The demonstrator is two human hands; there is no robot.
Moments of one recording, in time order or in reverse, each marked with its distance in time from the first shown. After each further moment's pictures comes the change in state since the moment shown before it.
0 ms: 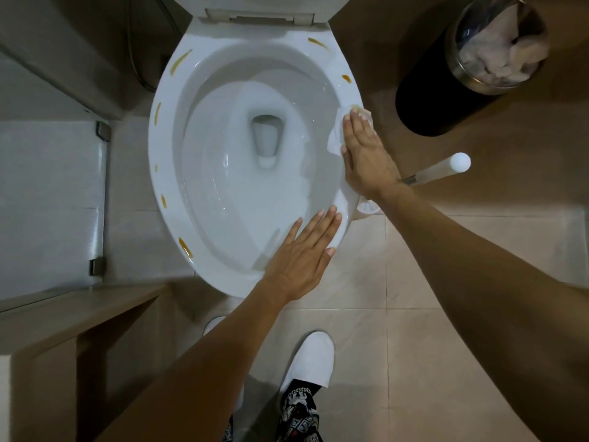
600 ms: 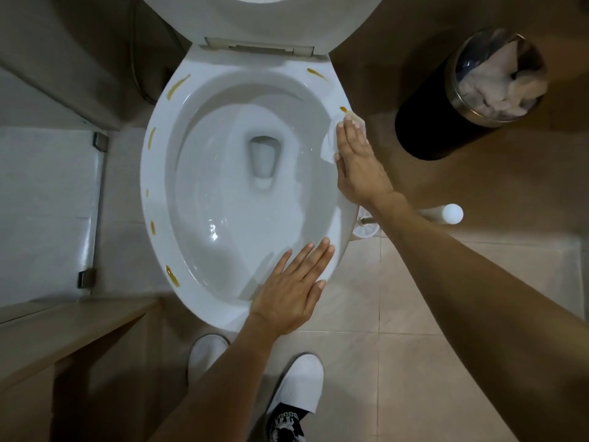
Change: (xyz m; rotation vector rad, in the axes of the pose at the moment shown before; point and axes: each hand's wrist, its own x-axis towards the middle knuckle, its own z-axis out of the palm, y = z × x) left_hand 0.001 0.003 0.001 -0.043 0.040 -0.035; right_hand 0.040 0.005 -0.014 0.088 -0.013 -0.032
